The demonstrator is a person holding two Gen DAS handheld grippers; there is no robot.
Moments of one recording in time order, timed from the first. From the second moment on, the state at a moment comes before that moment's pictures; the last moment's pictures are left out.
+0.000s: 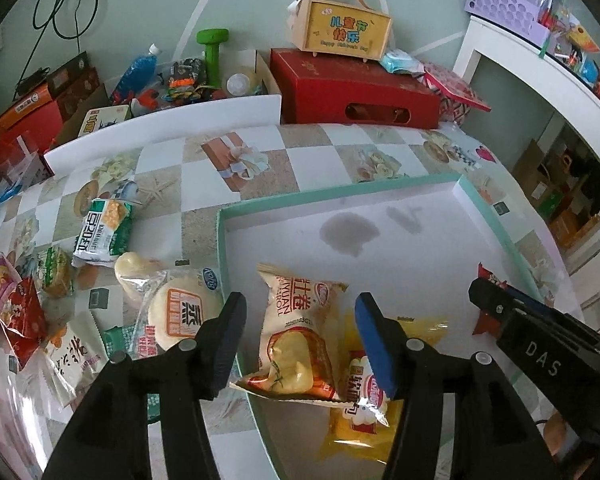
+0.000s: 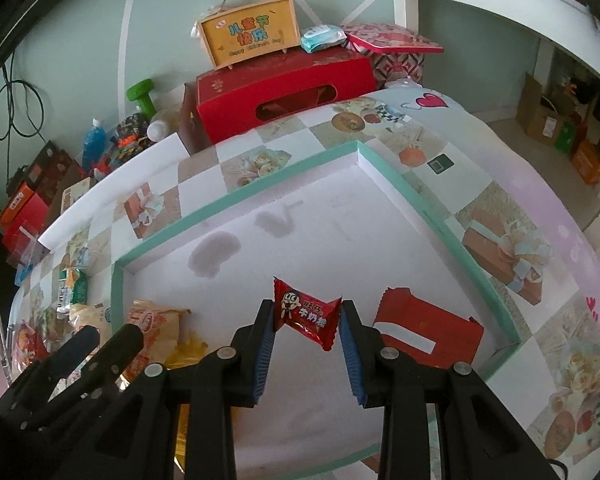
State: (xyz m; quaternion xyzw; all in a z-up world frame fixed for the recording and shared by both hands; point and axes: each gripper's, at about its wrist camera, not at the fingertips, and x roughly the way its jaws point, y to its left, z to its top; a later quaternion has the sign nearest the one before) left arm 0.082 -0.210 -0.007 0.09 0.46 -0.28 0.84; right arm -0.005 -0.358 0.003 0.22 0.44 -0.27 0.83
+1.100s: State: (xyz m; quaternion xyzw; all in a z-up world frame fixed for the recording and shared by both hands) left arm 0.106 -0.180 -0.014 0.07 0.46 -0.18 0.86; right arm -0.004 -0.365 -0.005 0.19 0.45 -0.32 0.81
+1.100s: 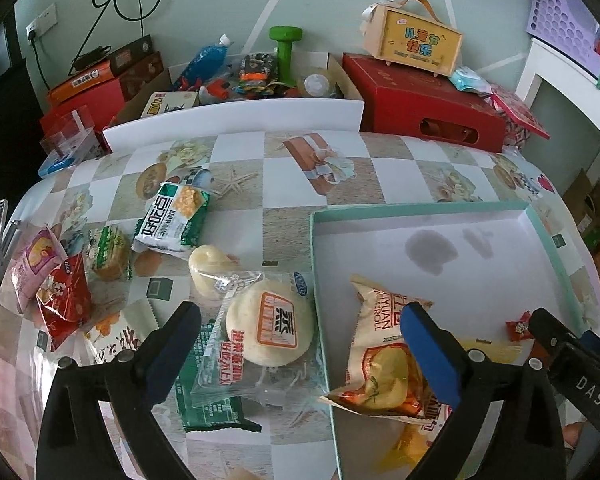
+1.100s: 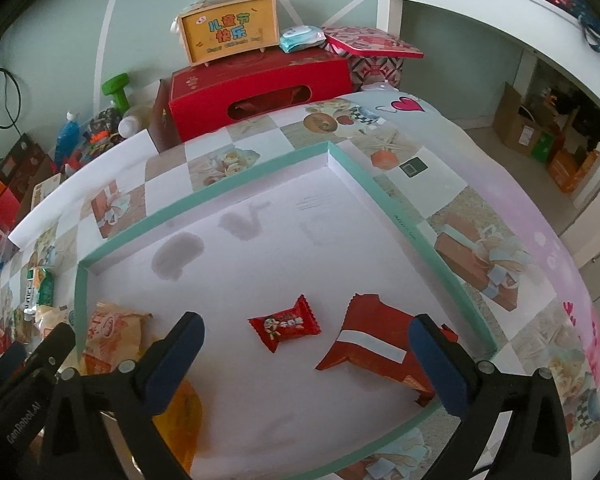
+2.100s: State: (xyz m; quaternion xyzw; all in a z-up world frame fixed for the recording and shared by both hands) left arm 0.123 -0.035 -0.001 0.02 0.47 -0.05 0.88; right arm 0.035 -0.271 0.014 0.15 0.43 -0.22 0.86
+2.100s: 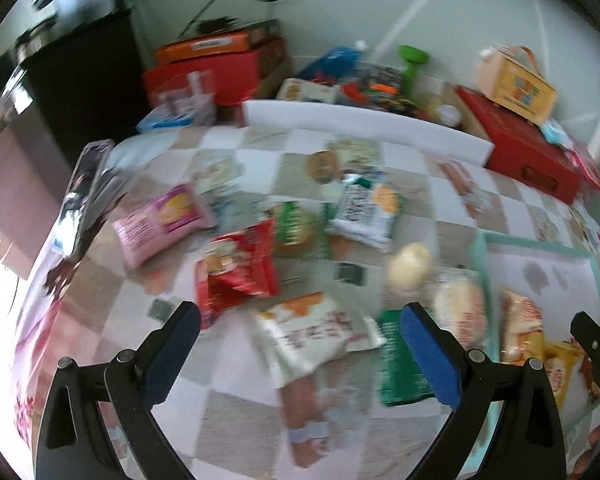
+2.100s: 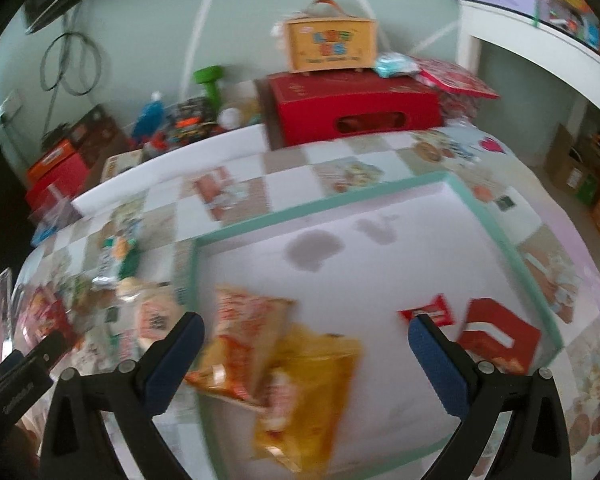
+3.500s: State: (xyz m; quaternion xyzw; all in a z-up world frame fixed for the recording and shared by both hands) left arm 0.131 0.036 -0.046 -0.04 0.53 0.01 0.85; right arm 0.078 -0.128 -0.034 0.06 0.51 -0.04 0.86
